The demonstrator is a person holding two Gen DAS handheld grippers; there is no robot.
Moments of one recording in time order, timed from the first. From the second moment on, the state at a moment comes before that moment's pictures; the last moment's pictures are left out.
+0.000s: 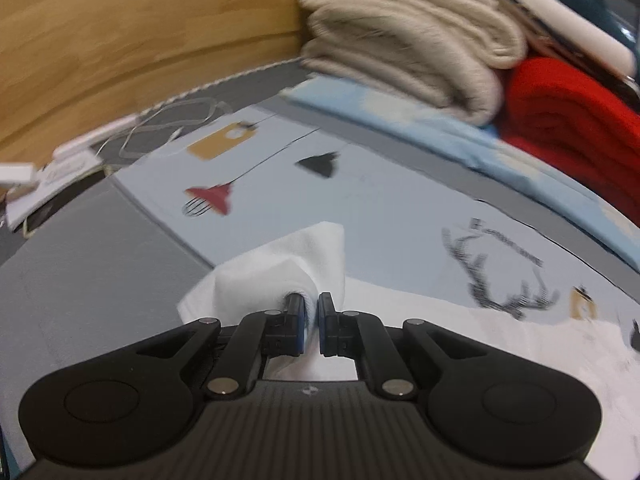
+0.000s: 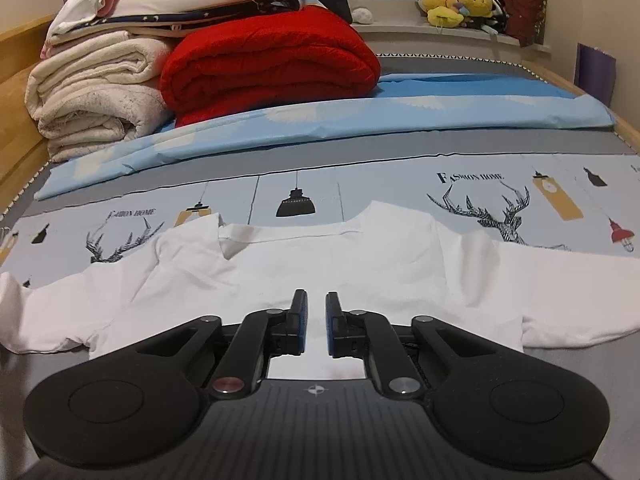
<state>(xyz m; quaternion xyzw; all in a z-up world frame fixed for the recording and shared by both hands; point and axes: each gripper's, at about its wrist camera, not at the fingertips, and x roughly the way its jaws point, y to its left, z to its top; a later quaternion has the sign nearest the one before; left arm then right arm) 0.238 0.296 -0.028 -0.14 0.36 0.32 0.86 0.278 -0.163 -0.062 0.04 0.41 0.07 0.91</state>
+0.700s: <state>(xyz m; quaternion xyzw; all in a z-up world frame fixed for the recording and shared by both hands) 0.301 0.129 0.001 -0.22 0.31 -0.05 0.92 0.290 -0.176 -0.107 0.07 0.46 0.06 0.88</state>
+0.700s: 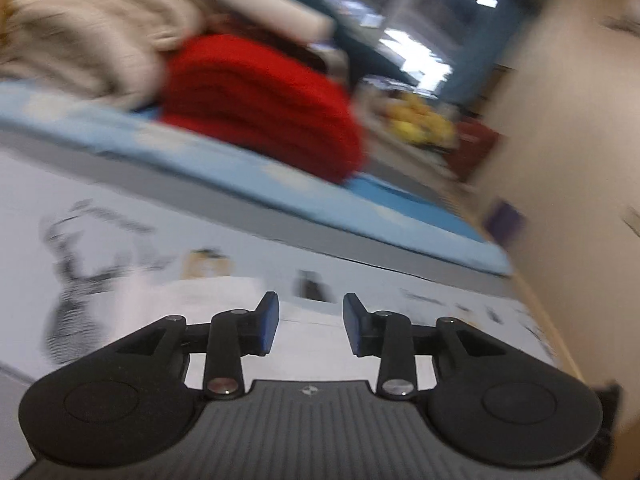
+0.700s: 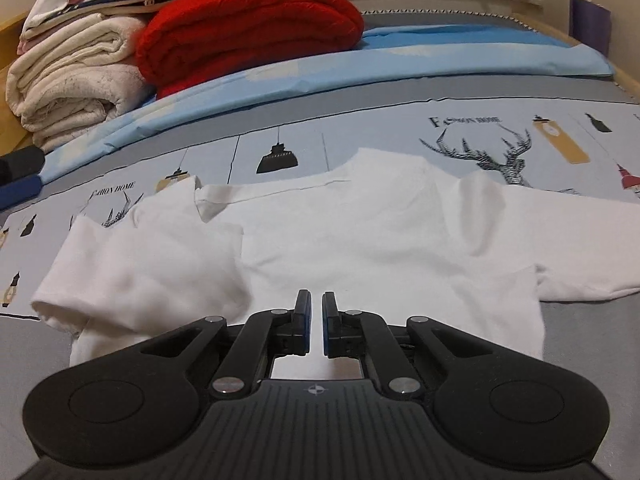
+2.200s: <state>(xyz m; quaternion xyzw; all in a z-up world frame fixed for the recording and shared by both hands) 0.327 0.202 -0.057 -0.25 0.44 0.15 0.85 0.300 -0.015 -0.164 -0.11 0.42 0.23 0.87</state>
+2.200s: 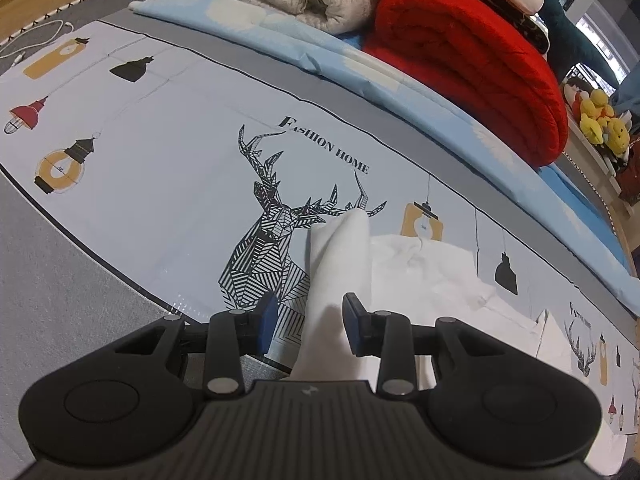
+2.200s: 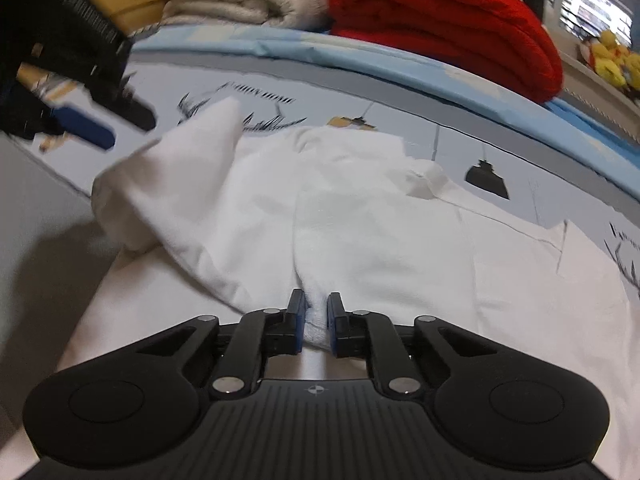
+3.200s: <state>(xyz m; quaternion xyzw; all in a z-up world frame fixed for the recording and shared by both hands) 0.338 0.182 -0.063 -0.22 0.45 0.14 0.85 0.316 -0.299 -0.126 0.22 0.36 -0.14 0.90</state>
